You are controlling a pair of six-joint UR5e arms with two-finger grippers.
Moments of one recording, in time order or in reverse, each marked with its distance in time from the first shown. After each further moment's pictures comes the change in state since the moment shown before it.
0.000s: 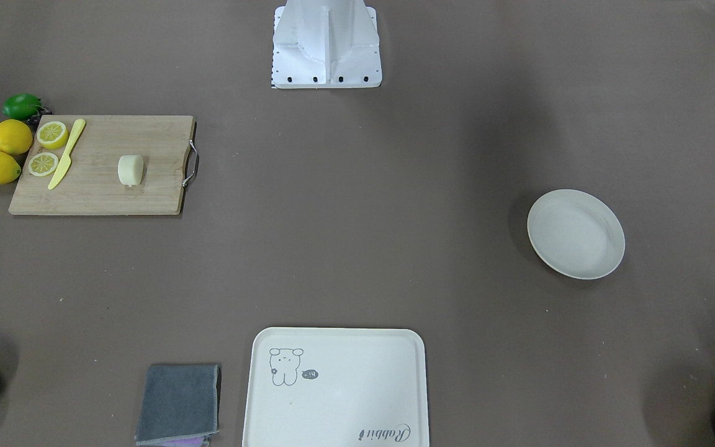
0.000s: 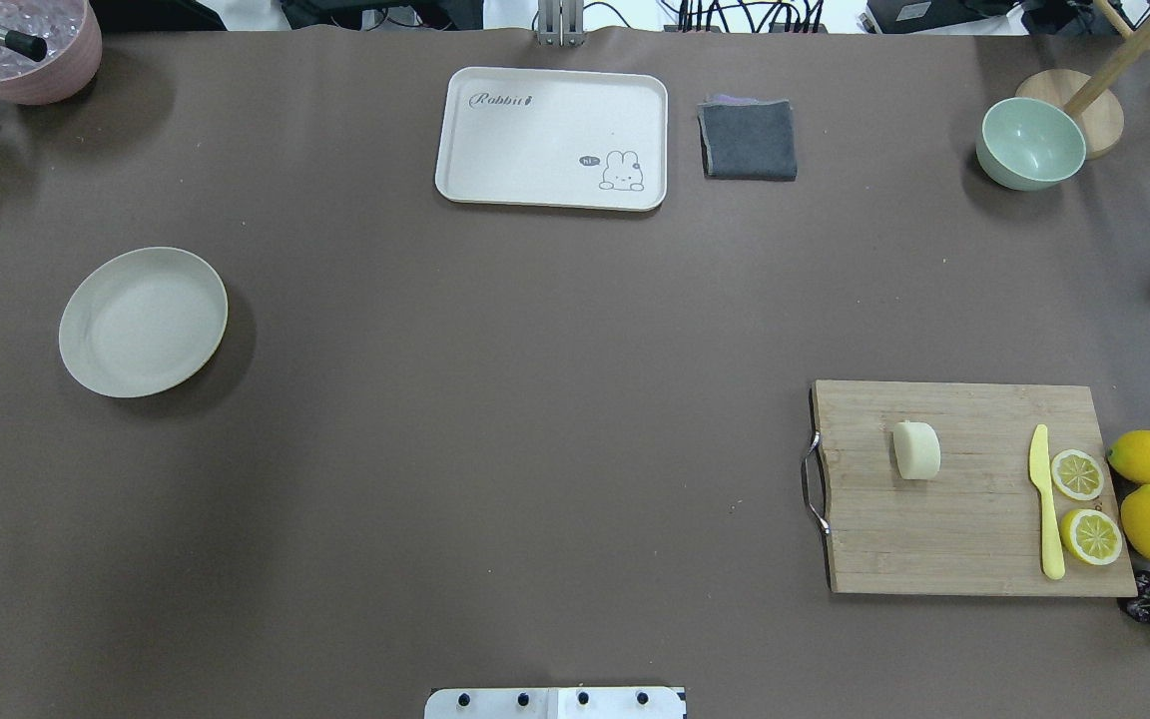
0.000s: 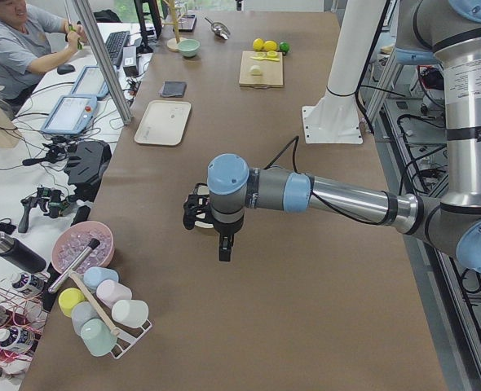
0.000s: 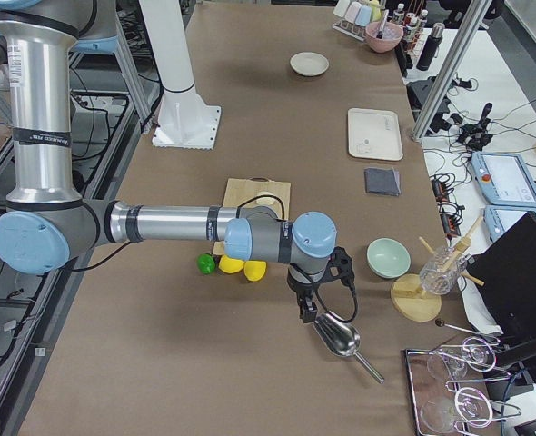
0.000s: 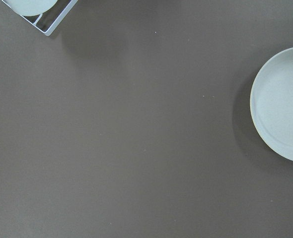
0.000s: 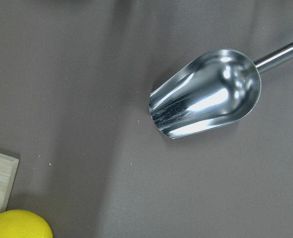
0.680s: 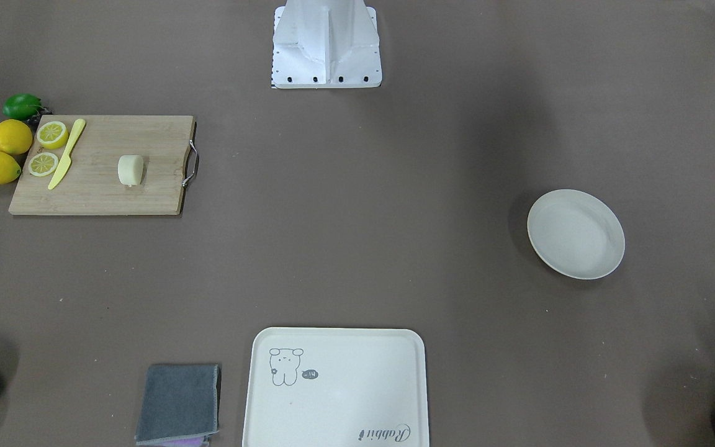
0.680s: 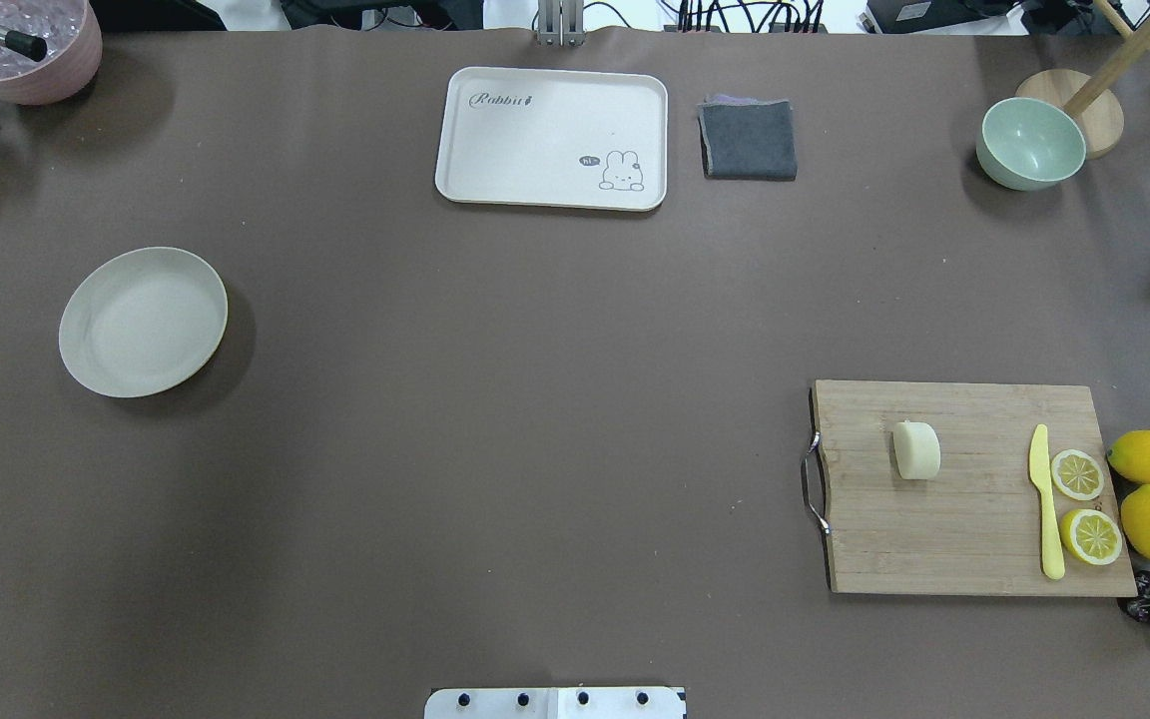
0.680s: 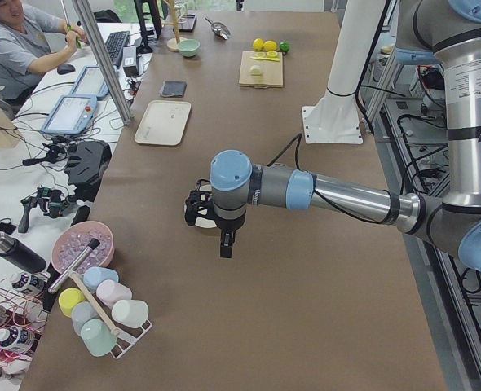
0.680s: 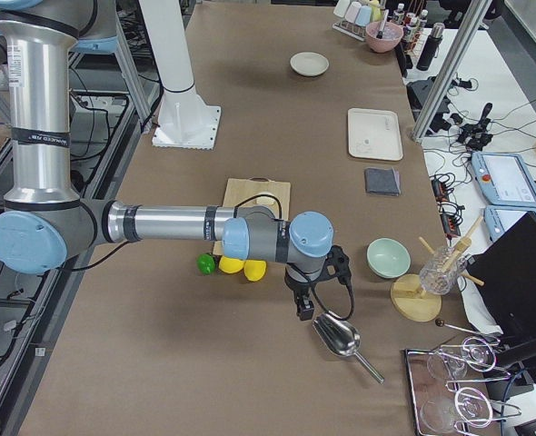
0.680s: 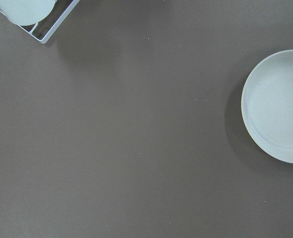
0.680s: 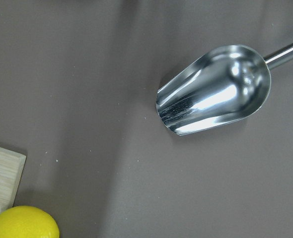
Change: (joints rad) left arm 0.001 0.007 -0.023 -0.001 -0.005 -0.002; right arm -0.004 -0.013 0.011 0.000 0.016 0.000
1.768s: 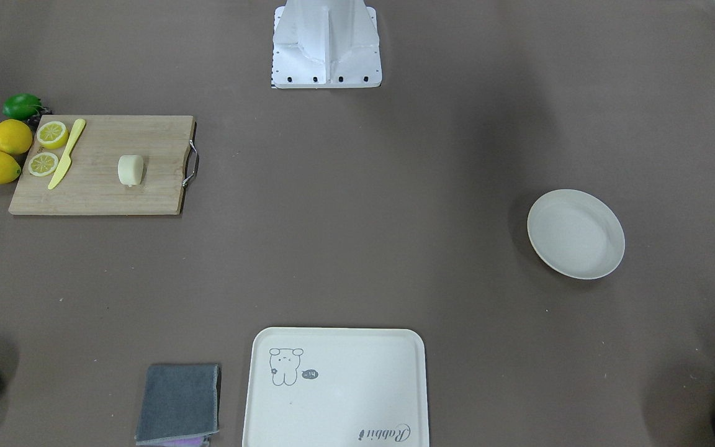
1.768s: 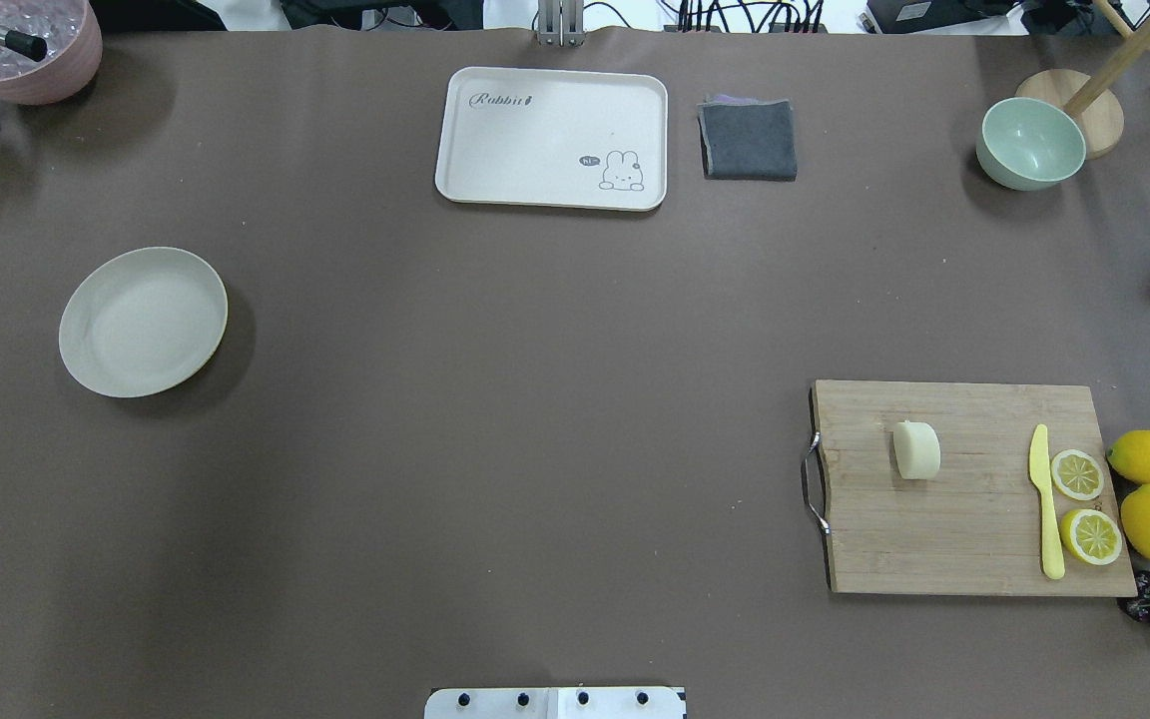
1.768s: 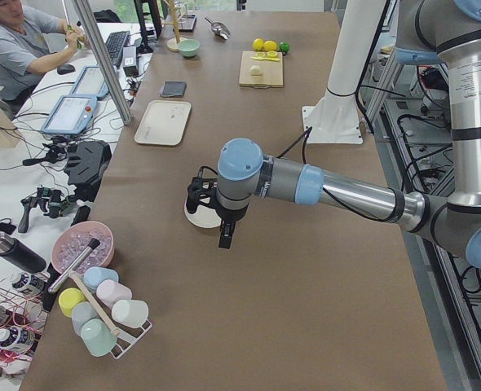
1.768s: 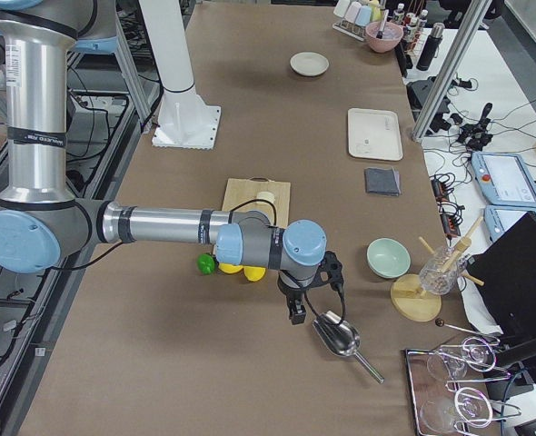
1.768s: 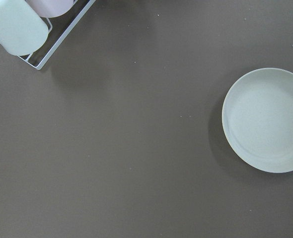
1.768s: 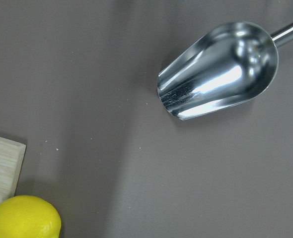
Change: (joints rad) left arm -0.051 0.018 -0.051 -0.048 -0.047 -0.009; right arm 0.000 -0.029 -0.007 0.001 0.019 -0.002
